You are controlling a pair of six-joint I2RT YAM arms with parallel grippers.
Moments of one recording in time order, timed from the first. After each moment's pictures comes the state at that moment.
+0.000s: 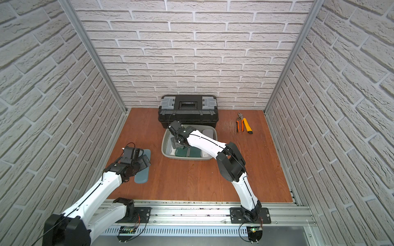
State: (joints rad) left arm -0.19 0.97 0.55 -0.63 -0.21 -0.66; right arm 0.78 2.18 1.89 -0.83 0.27 0.46
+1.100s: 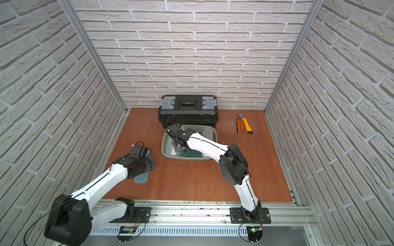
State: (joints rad) left arm -0.28 1.12 0.60 -0.70 -0.18 -0.68; right arm 0.81 2.03 1.78 -0.87 0.36 0.43
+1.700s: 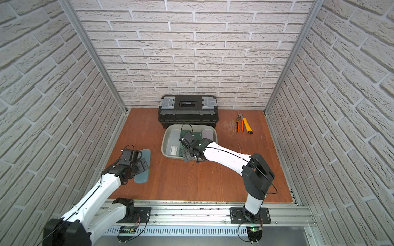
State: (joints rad) left arm -0.15 0.93 0.53 -0.70 -0.23 -0.57; right arm 0.81 1.73 1.33 -0.73 0.26 0.44
